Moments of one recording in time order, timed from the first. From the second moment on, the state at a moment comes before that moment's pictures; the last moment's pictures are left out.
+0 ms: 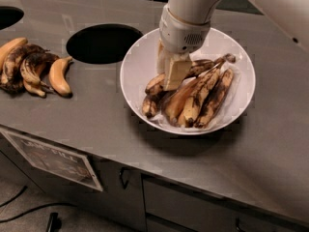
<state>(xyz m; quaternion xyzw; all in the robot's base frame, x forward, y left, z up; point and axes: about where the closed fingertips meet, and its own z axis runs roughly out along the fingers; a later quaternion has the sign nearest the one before) 0.532 -0.031 0.915 -0.80 0.59 0.03 0.12</state>
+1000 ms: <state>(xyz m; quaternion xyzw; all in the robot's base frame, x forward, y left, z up) 0.517 -0.026 0.953 -0.80 0.59 -0.03 0.14</state>
